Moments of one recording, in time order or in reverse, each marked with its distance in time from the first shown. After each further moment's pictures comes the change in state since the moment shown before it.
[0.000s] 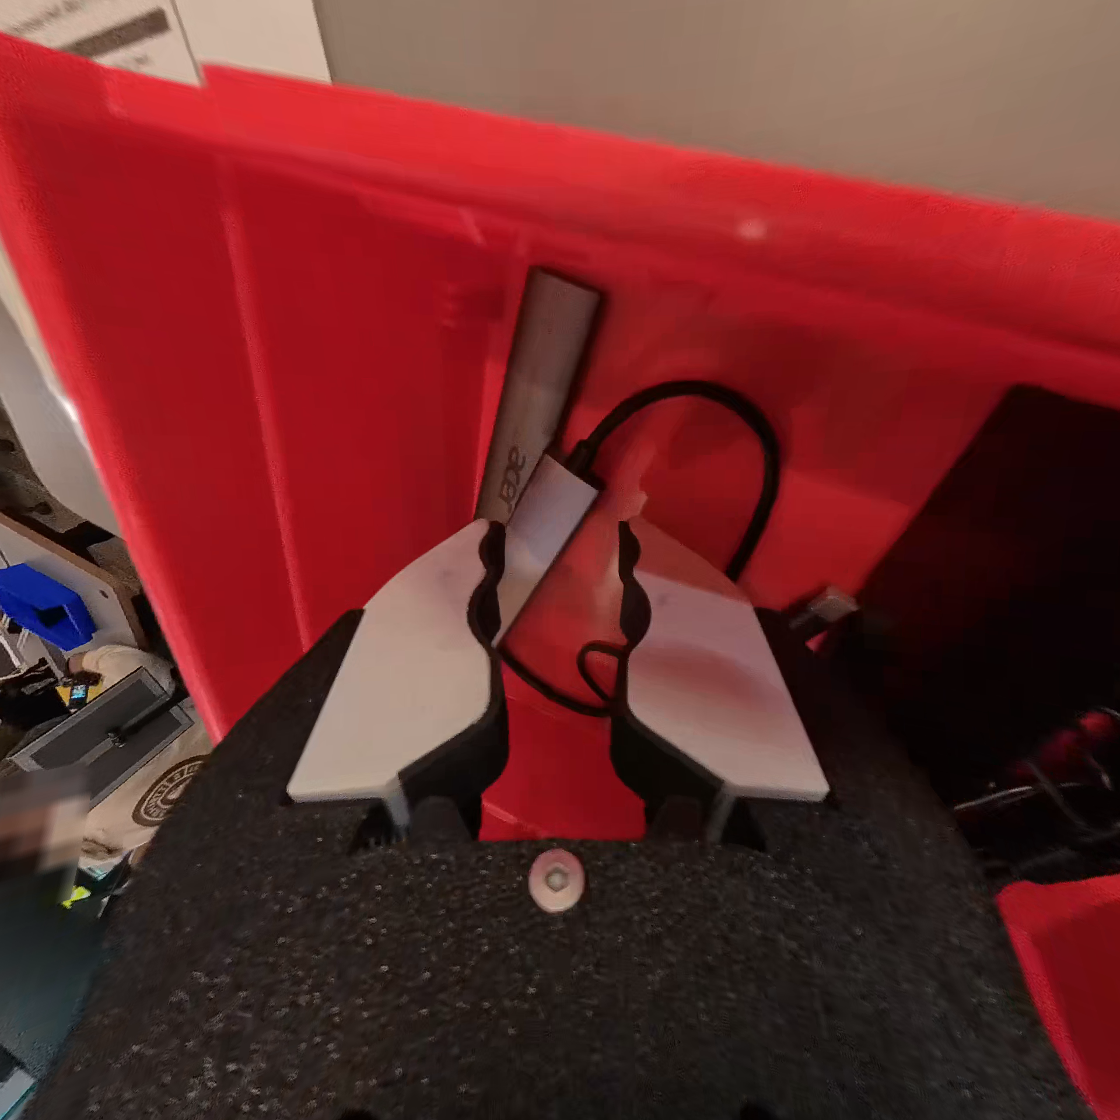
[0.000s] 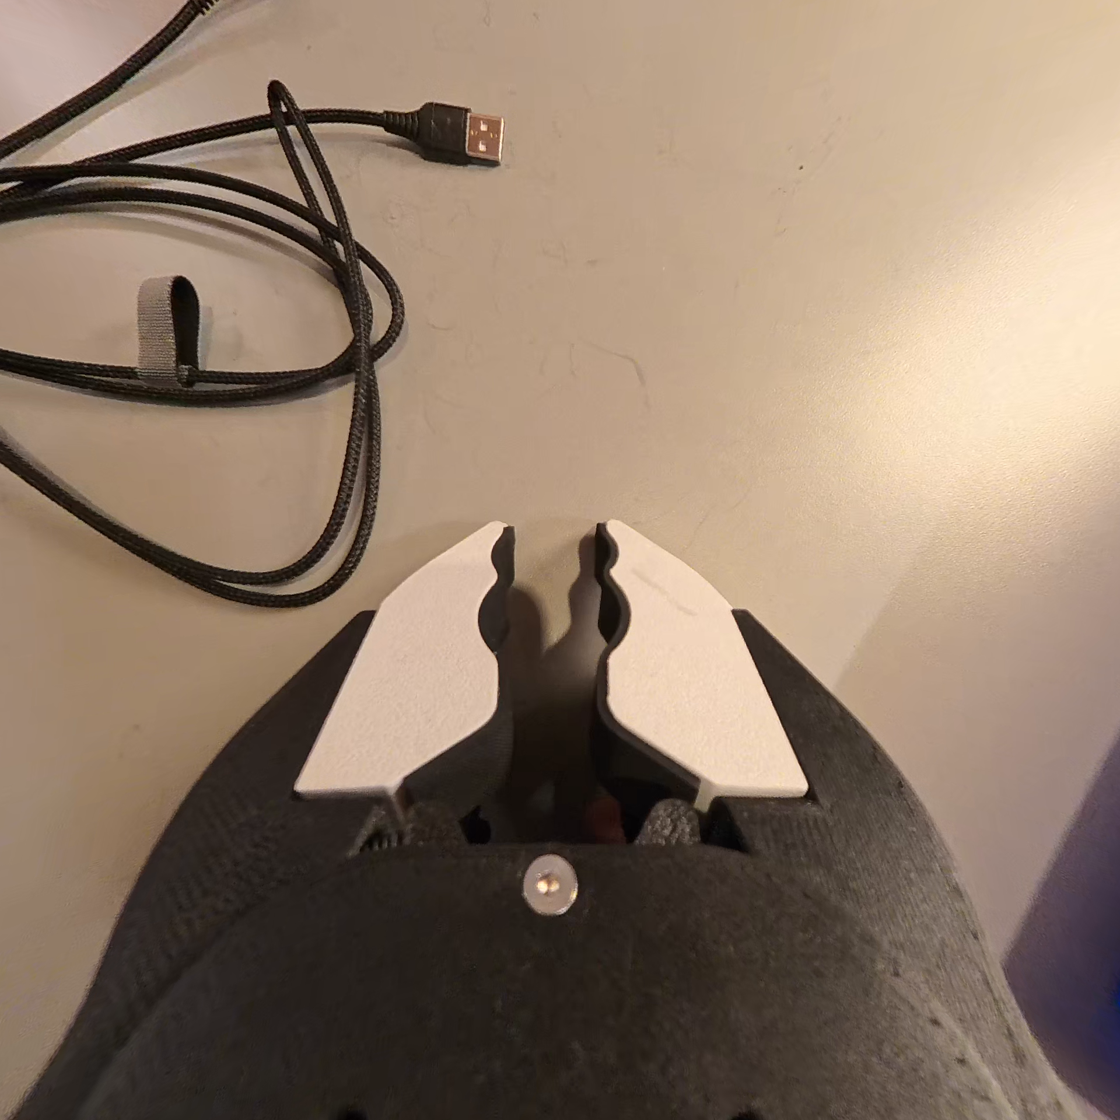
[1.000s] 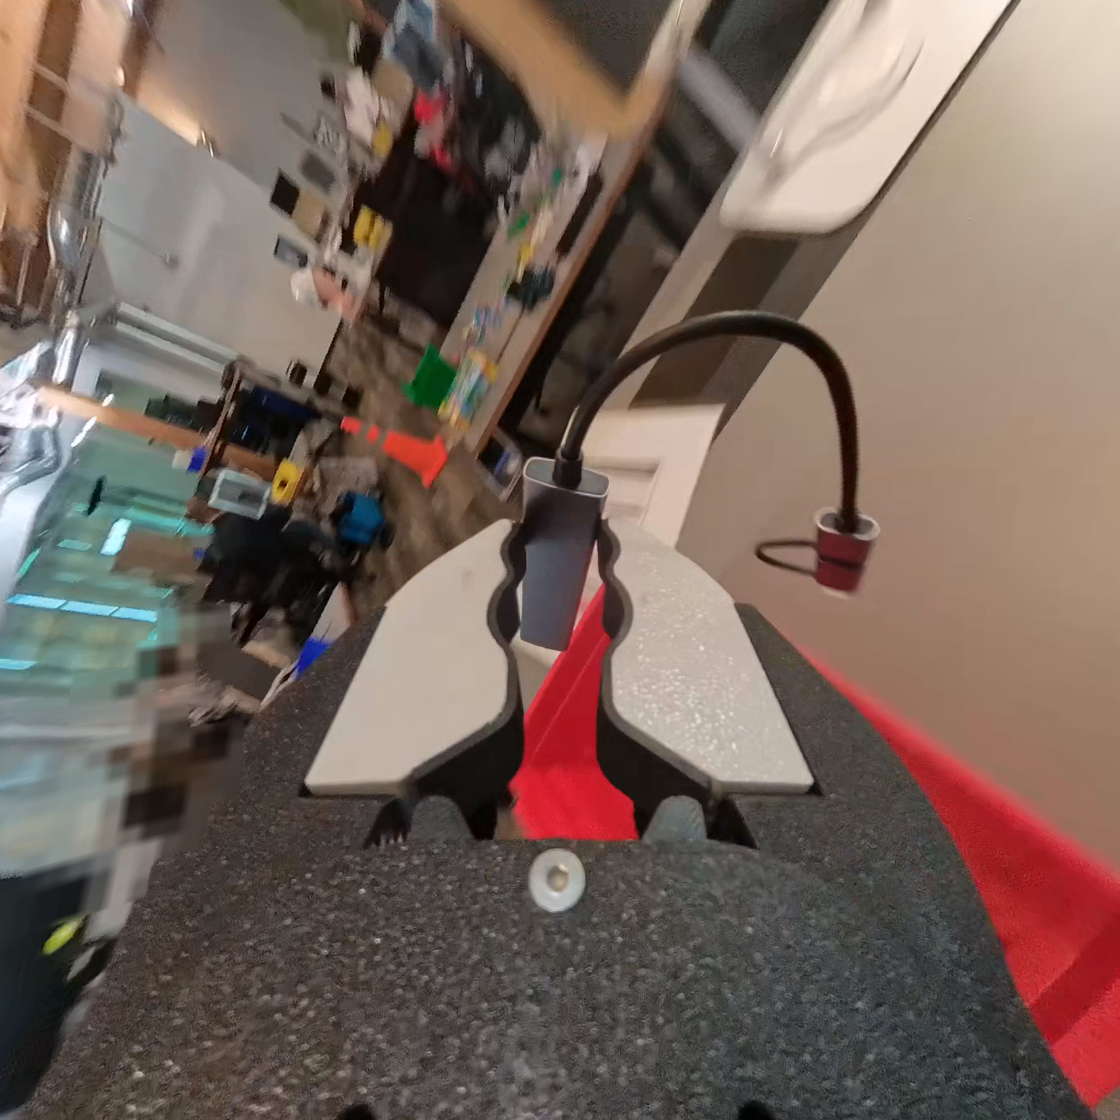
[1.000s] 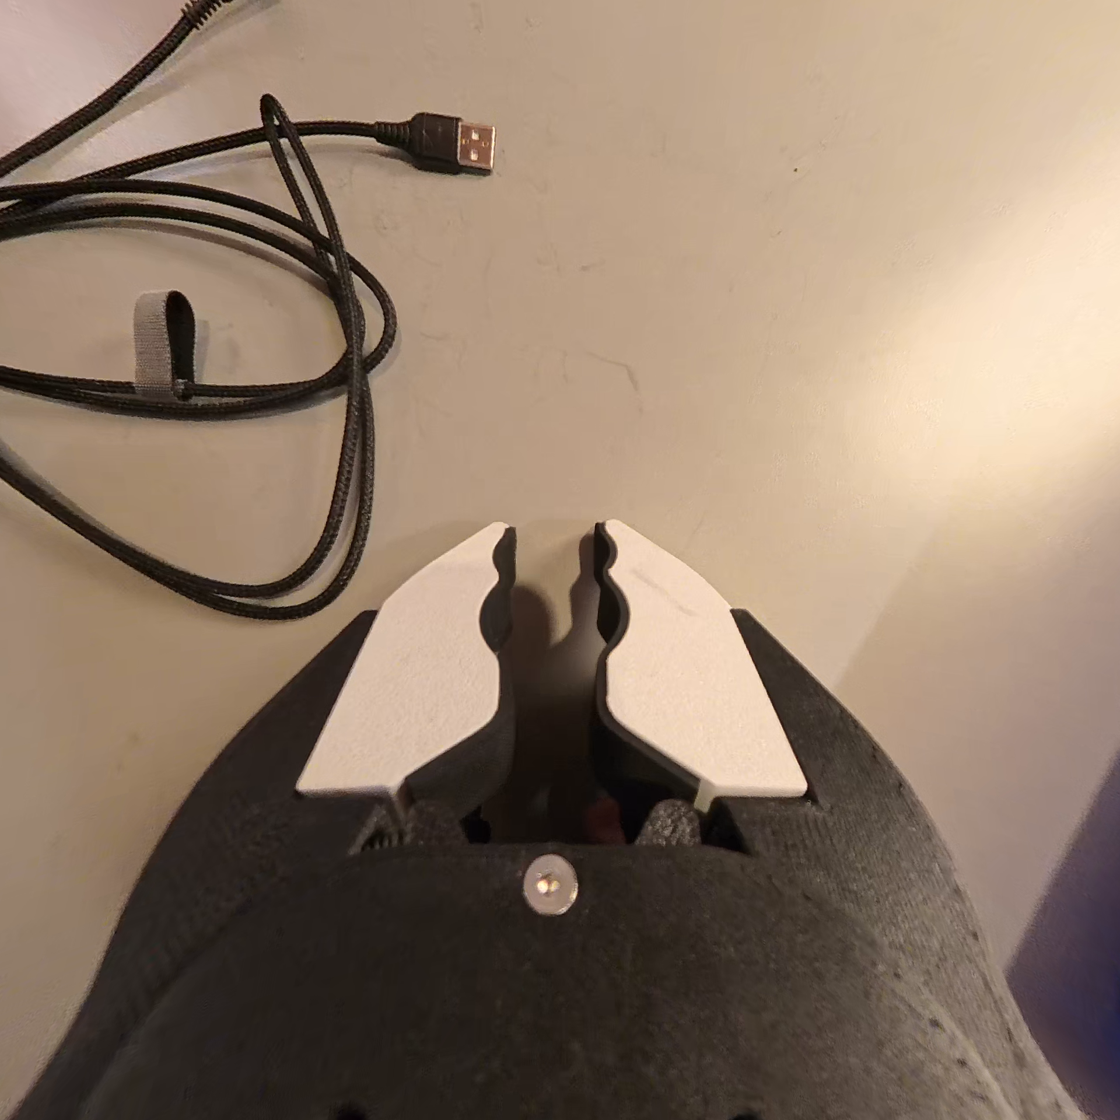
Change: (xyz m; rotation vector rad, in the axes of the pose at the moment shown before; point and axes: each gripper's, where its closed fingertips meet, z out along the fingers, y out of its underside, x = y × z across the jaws) left arm -0.010 -0.083 -0.254 0.611 -0.594 -0.218; right arm 0.002 -0.004 0.003 -0.001 -0.007 0.015
